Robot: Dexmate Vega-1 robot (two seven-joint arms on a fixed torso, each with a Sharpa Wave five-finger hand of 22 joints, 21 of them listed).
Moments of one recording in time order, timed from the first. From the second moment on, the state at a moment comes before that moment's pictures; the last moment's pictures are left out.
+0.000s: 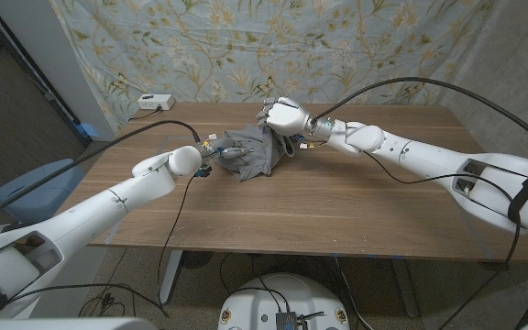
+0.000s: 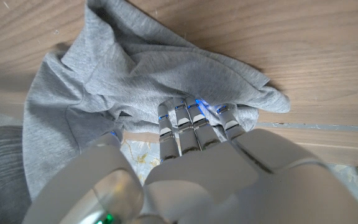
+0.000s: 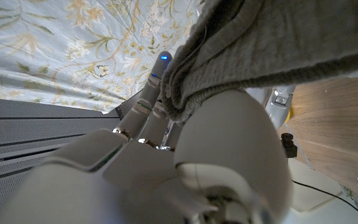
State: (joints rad) left arm 0.62 0.80 0.72 -1.62 0.21 0.27 -0.17; left_hand 0.31 0.06 0.39 0.13 0.19 0.40 -0.03 0.20 0.19 0.47 0.03 0.22 0.23 0.40 -0.01 0.21 0.19 -0.03 0.19 0.78 0.19; right arm -0.10 -0.51 -1.23 -1.06 -1.32 0.24 -0.91; right_hand 1.37 0.16 0.42 -0.16 0.19 1.08 -0.11 0.34 0.21 0.90 -0.12 0.32 0.26 0.96 -0.12 0.52 0.61 0.61 -0.06 0.92 0.28
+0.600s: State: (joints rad) left arm 0.62 0.80 0.72 -1.60 0.18 0.25 -0.16; left_hand 0.29 0.06 0.38 0.13 0.20 0.40 -0.03 0.20 0.19 0.47 0.03 0.22 0.22 0.40 -0.01 0.21 0.19 -0.03 0.19 0.77 0.19; right arm 0.02 -0.32 -1.34 -0.81 -1.38 0.32 -1.08; right_hand 1.39 0.16 0.40 -0.16 0.19 1.08 -0.11 0.34 0.21 0.90 -0.13 0.31 0.26 0.96 -0.12 0.52 0.62 0.59 -0.05 0.96 0.29
